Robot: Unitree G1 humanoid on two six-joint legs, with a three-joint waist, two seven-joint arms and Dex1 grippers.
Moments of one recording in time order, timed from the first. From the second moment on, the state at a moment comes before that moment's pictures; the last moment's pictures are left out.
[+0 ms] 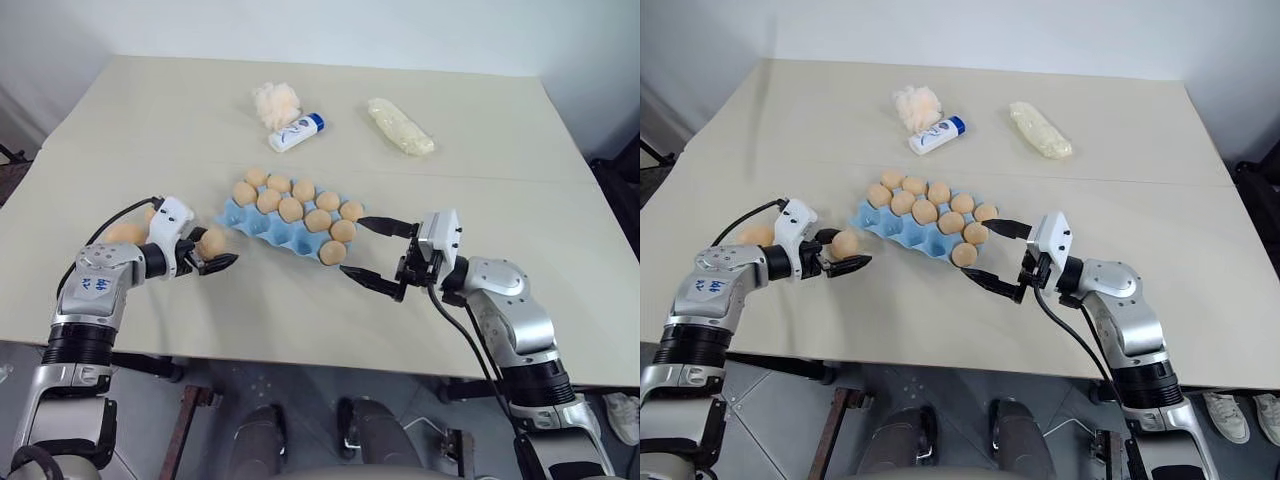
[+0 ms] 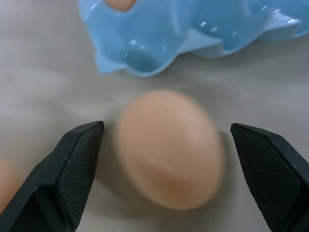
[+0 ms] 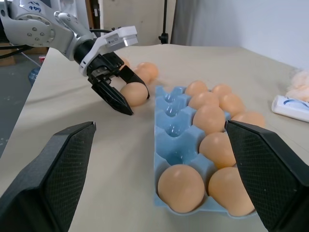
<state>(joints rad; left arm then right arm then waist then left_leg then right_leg) -0.56 0.71 0.02 0.38 -0.19 0.43 -0.84 -0.39 -0.42 0.07 -0.08 0.41 0.13 1.00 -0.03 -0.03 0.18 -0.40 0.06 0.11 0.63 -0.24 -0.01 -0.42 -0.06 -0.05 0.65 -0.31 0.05</state>
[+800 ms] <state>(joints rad) -0.44 0.67 0.12 0.31 -0.24 0.26 -0.87 -0.38 -0.40 0.08 -0.08 0.39 0.11 0.99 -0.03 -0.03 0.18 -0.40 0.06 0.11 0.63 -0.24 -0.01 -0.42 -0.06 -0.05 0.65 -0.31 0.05</state>
